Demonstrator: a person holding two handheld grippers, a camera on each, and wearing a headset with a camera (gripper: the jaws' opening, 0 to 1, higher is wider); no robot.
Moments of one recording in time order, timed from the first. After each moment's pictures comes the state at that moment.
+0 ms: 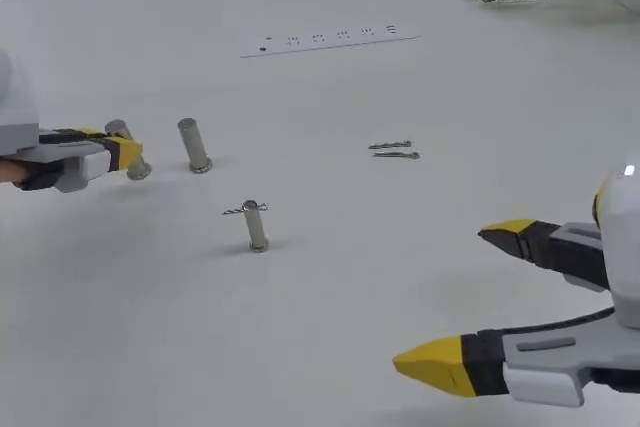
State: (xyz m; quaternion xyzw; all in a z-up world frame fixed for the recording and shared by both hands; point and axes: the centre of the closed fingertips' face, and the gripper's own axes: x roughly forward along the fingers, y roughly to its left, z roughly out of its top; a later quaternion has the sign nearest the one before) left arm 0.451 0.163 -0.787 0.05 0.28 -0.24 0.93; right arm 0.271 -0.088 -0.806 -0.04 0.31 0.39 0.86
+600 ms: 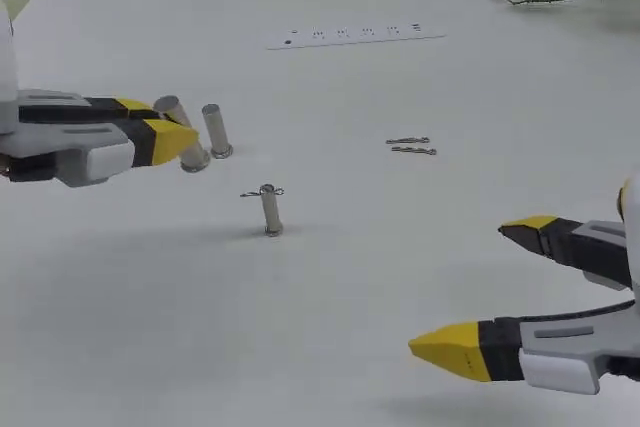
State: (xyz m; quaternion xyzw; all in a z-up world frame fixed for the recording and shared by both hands) left arm 0.370 0.097 -0.736 0.09 0.24 -0.40 0.88; right arm 0.267 -0.096 -0.809 -0.04 0.32 0.39 0.86
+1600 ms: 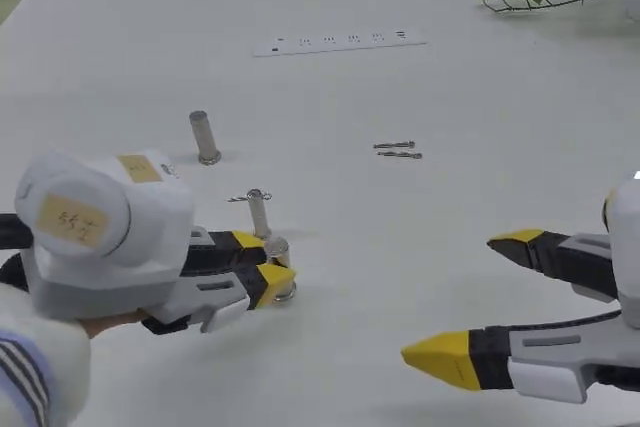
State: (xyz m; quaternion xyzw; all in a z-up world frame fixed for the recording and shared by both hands) left arm 0.301 0.017 -0.824 0.13 0.28 -0.47 0.83; right arm 0.259 -0.099 -0.811 -0.04 0.33 0.39 0.86
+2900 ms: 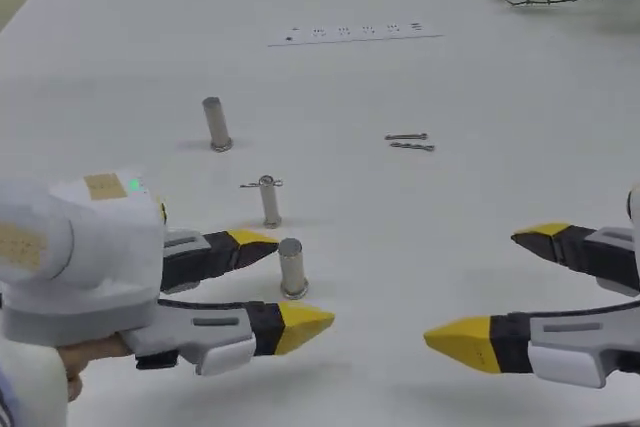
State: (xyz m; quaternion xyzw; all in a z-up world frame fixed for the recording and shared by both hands) left arm 0.264 0.009 -0.805 -0.01 0.25 -0.51 0.82; right arm 0.260 -0.112 -0.817 -0.05 0.34 0.37 0.86
